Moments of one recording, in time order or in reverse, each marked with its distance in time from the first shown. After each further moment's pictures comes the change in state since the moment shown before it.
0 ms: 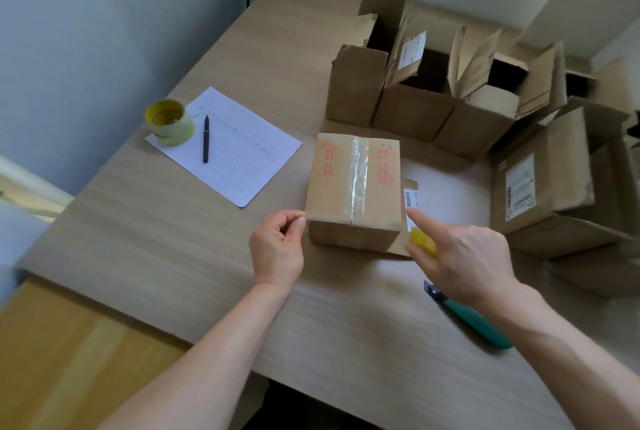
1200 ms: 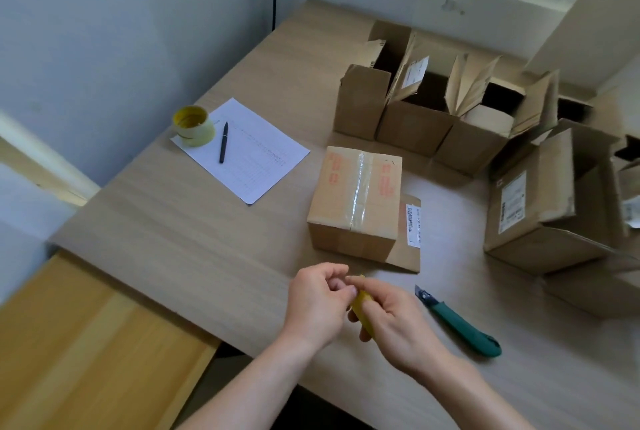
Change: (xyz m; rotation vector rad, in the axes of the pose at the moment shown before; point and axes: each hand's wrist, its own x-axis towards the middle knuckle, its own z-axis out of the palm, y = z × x) left_hand -0.105 0.034 0.010 0.102 -0.335 -0.203; right_hand -0.068 -0.075 -0.014 1.244 -0.430 0.224
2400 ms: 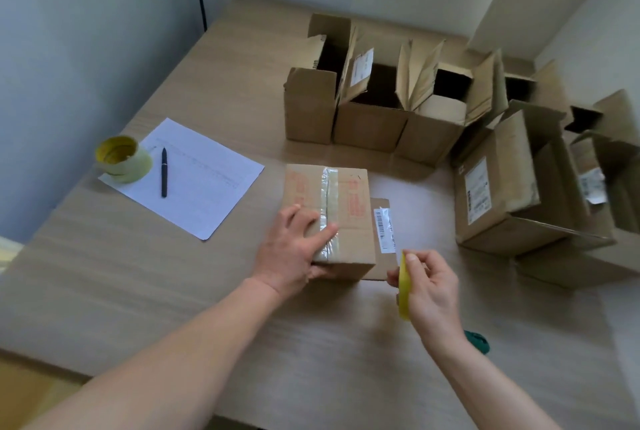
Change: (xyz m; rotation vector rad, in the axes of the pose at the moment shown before) left_hand 0.147 0.002 -0.002 0.951 -0.027 1.005; right_hand 0.057 0.056 -0.051 0.404 0.752 0.147
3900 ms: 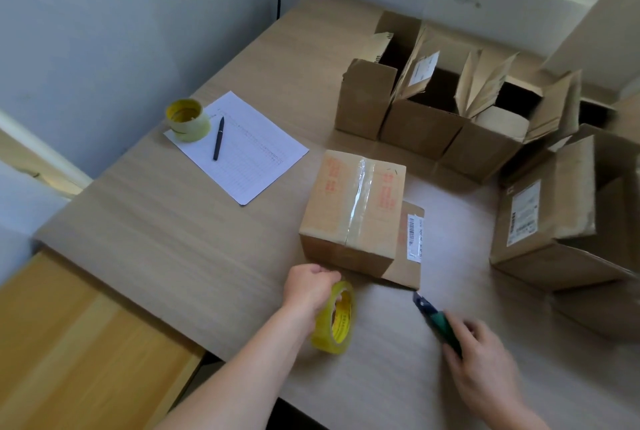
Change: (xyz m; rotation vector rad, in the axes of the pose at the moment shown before) left_hand -0.054 0.070 0.018 -1.150 0.048 -1.466; right_hand 0.006 0.077 -0.094 -1.304 -0.262 -0.359
